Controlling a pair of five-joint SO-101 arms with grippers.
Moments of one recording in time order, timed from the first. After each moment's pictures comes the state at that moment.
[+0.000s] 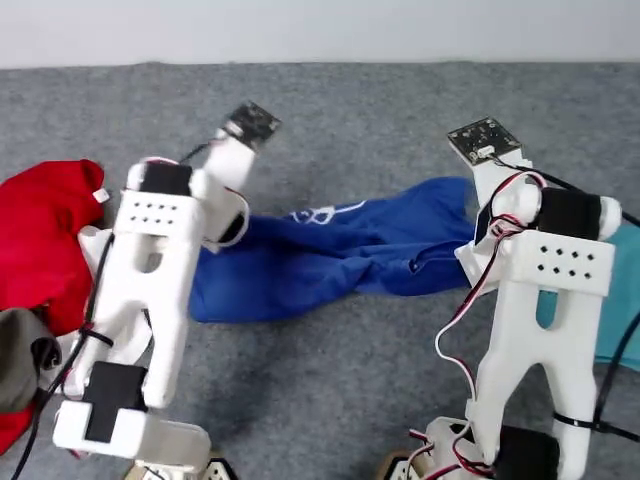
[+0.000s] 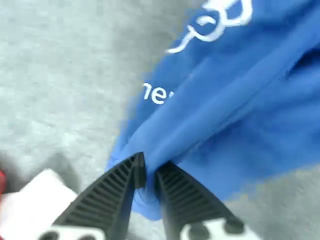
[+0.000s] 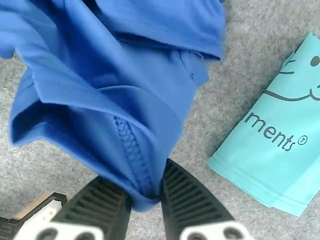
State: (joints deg) left arm 2.4 1.3 6.5 77.5 -19.6; right arm 7.4 -19.6 5.2 100.5 31.7
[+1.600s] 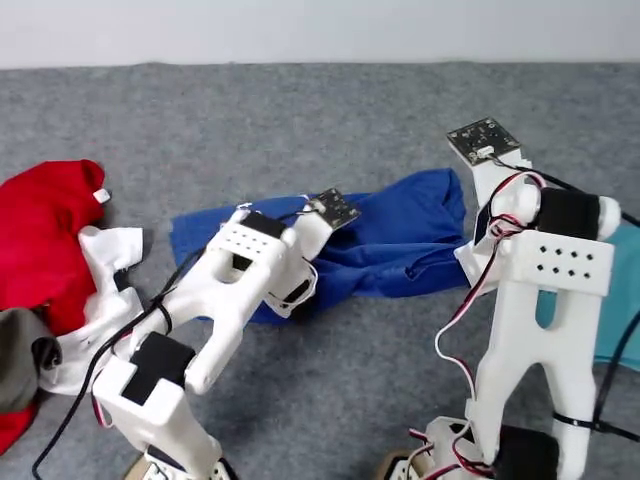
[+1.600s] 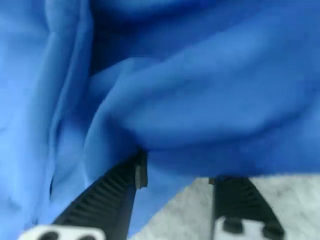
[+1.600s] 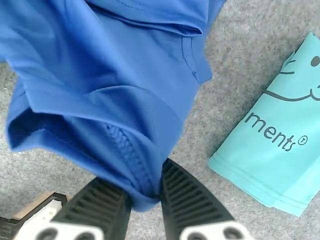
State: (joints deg) left arm 19.1 11.4 22.7 66.4 -14.7; right arm 7.4 -19.6 5.2 100.5 31.7
